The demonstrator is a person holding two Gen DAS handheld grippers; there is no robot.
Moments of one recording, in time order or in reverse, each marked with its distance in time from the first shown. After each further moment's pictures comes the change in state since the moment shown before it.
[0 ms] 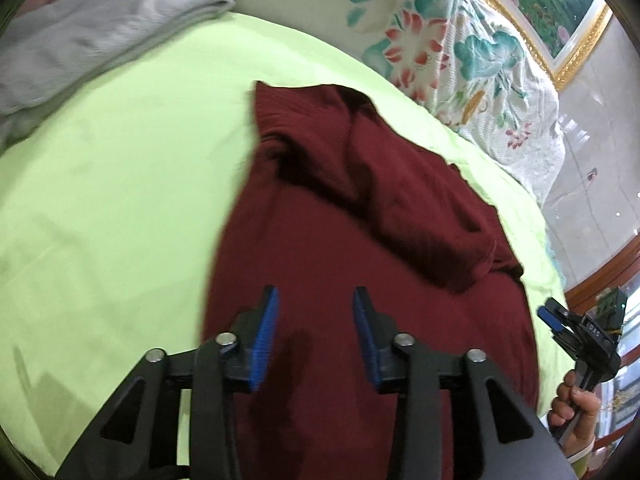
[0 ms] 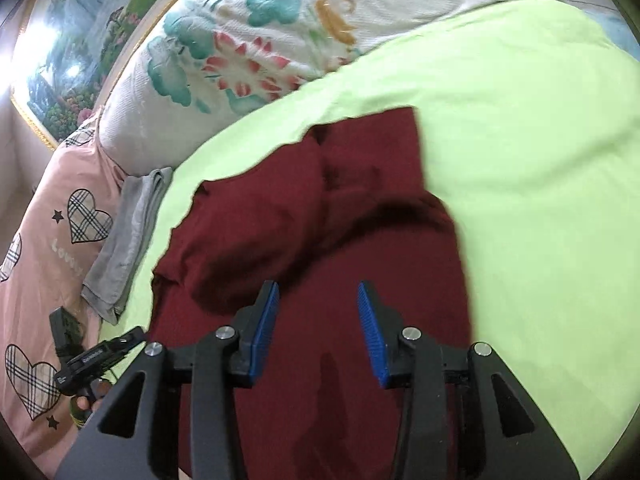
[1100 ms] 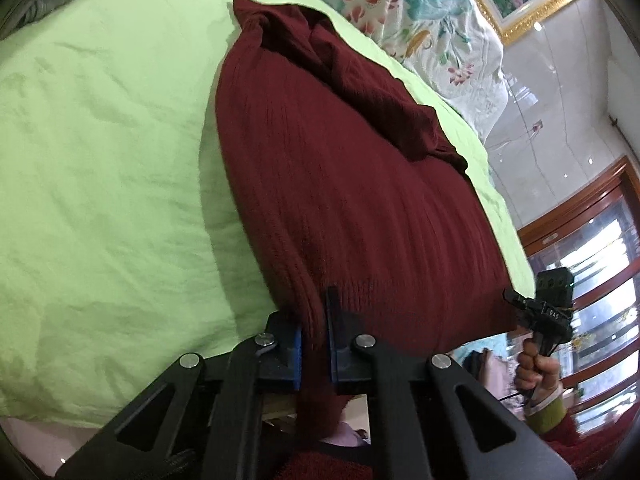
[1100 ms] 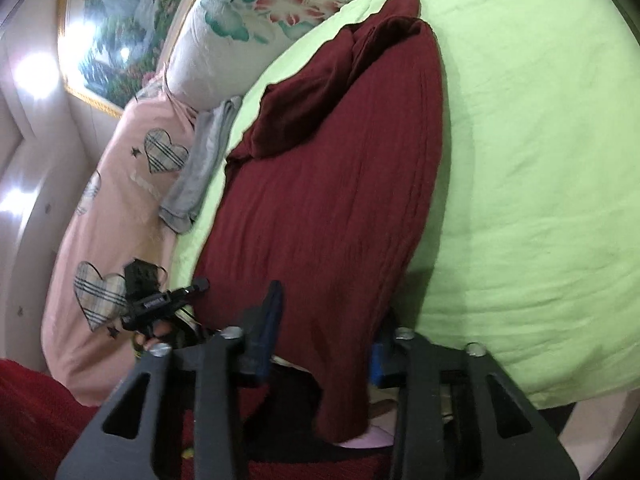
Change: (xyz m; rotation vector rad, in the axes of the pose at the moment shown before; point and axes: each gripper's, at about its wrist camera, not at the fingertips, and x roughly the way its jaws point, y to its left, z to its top) left arm -0.039 0.037 -0.120 0.062 0.174 -0.242; right arm -0.041 -0.033 -0.124 -0.008 0.220 0.314
